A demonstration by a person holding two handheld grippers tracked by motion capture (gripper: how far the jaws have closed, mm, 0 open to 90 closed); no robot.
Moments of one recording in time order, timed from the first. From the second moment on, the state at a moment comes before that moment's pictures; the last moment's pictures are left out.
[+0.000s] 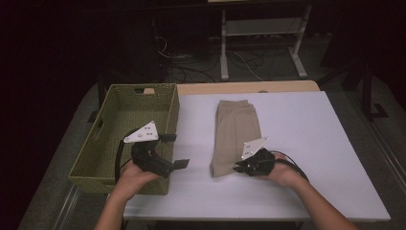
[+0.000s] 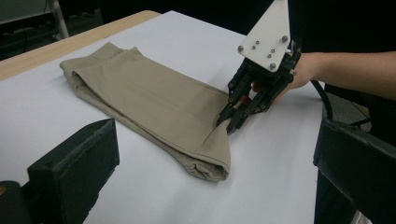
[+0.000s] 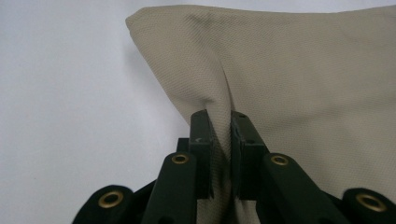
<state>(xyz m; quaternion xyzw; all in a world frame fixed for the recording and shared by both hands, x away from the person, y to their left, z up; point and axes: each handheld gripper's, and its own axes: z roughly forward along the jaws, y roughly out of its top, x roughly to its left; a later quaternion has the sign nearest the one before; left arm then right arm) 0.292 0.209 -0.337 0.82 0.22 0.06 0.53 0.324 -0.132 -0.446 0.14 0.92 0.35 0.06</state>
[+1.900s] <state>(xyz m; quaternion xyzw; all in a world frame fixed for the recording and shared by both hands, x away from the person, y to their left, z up) 0.292 0.210 -0.337 0.82 0.22 0.06 0.53 0.283 -0.149 -0.429 0.11 0.92 0.38 0.01</state>
